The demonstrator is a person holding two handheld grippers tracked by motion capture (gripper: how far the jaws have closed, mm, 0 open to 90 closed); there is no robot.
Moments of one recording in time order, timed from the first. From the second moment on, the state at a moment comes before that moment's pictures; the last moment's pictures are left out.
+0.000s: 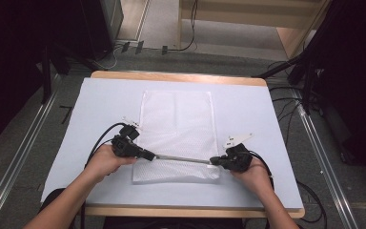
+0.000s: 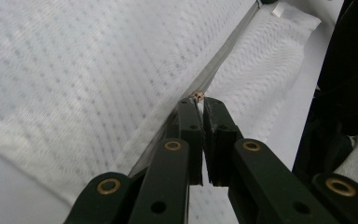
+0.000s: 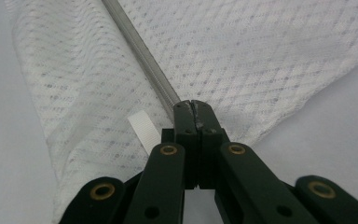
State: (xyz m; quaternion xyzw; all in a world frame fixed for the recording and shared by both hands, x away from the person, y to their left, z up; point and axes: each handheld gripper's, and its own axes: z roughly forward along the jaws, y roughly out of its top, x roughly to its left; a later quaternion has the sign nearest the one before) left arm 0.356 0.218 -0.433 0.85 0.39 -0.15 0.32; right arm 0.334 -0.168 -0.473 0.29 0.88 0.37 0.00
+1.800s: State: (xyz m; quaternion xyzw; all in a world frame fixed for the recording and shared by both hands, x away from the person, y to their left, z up) left arm 0.330 0.282 -0.437 0.83 0.44 -0.11 0.34; right arm 0.345 -0.169 -0.471 0.29 0.88 0.37 -0.03
